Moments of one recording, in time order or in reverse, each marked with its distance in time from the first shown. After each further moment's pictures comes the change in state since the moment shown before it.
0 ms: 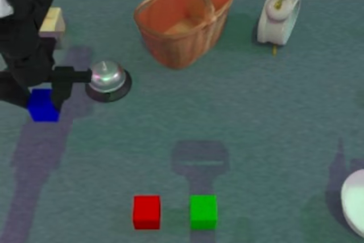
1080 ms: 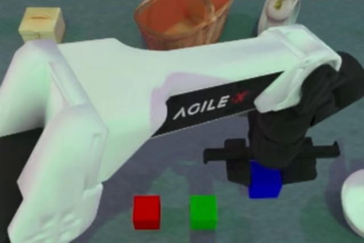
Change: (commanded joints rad) left arm -0.919 0.230 0.448 -0.215 -0.006 -0.937; right arm 0.000 0.000 0.000 0.000 0.000 0.000
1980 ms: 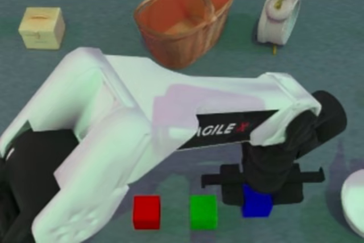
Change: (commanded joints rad) left arm 0.000 0.060 -0.181 0.241 0.001 0.001; right arm 0.000 0.000 0.000 0.000 0.000 0.000
